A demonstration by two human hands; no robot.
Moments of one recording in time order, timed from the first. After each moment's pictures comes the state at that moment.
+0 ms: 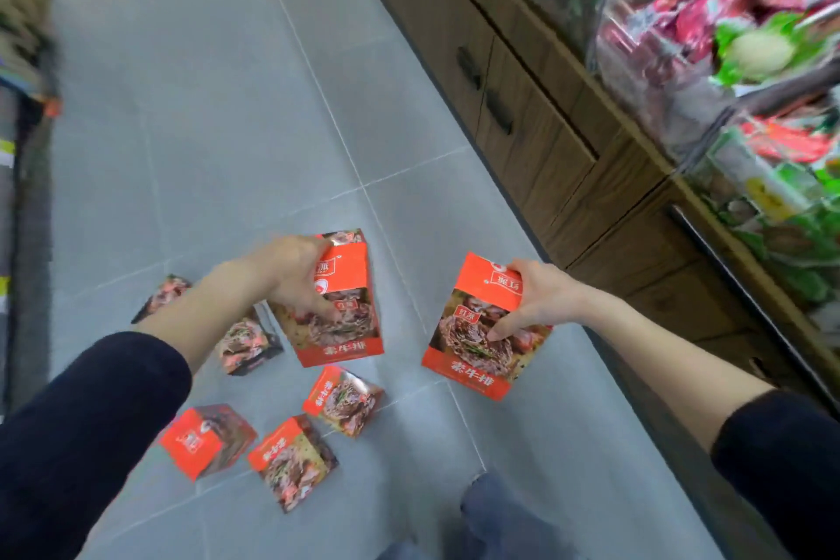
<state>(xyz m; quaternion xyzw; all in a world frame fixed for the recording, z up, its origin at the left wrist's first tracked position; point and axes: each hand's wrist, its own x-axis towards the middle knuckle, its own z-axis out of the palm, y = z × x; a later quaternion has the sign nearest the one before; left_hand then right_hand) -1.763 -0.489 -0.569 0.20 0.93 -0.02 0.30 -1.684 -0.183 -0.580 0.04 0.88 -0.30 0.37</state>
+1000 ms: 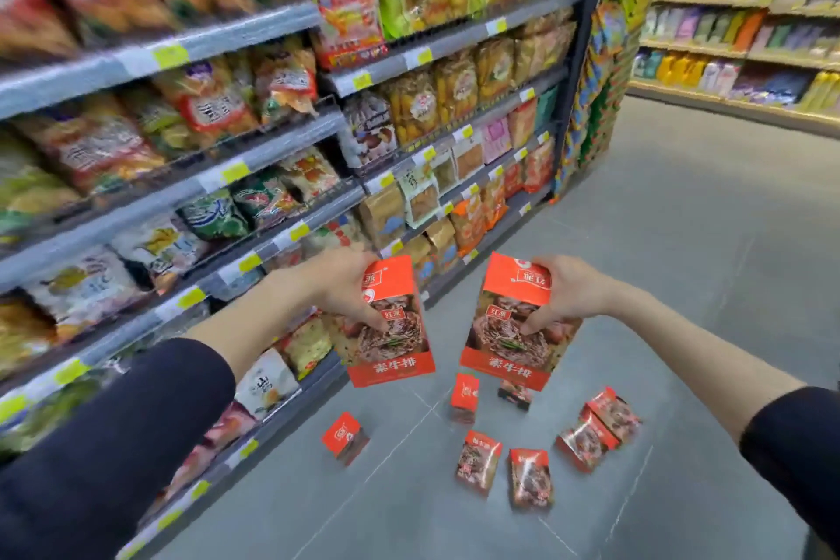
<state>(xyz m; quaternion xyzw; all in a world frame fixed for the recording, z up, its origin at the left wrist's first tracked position) -1.324 -0.695 -0.099 -0.30 0.94 0.08 0.15 -1.567 -0.517 -0.120 -0.55 0.79 -0.11 0.24</state>
